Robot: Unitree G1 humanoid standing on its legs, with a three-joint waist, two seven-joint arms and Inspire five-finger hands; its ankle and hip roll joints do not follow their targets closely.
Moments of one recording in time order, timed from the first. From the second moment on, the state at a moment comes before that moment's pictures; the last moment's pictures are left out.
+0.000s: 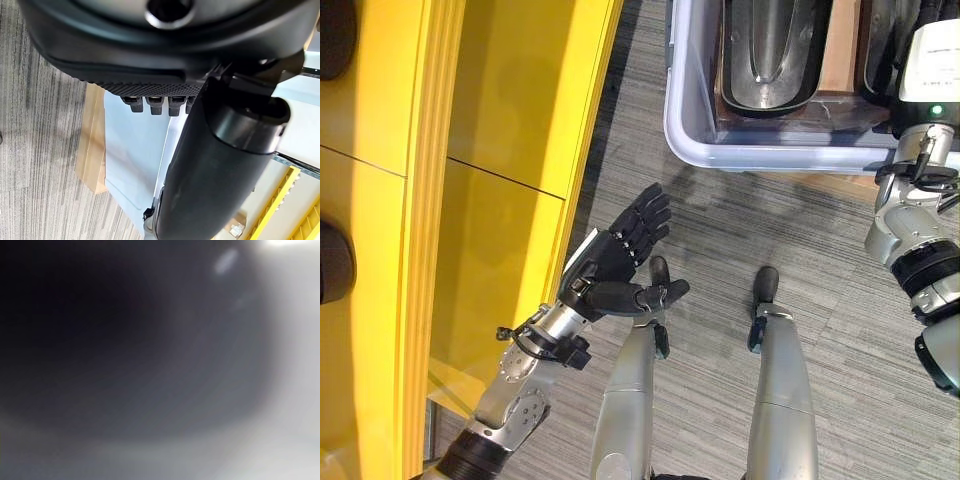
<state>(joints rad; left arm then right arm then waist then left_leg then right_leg) -0.10 0.58 -0.31 -0.13 -0.82 -0.29 -0.31 -1.16 -0.80 0.76 0.78 -0.74 0.62 -0.57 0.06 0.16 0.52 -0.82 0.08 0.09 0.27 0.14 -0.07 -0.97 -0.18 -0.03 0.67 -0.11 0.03</state>
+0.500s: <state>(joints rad) -0.10 0.58 -0.31 -0.12 -0.82 -0.29 -0.31 -1.16 -0.80 0.76 0.78 -0.70 0.64 -0.58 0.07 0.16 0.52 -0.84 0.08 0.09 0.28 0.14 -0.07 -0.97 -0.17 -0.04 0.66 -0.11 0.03</state>
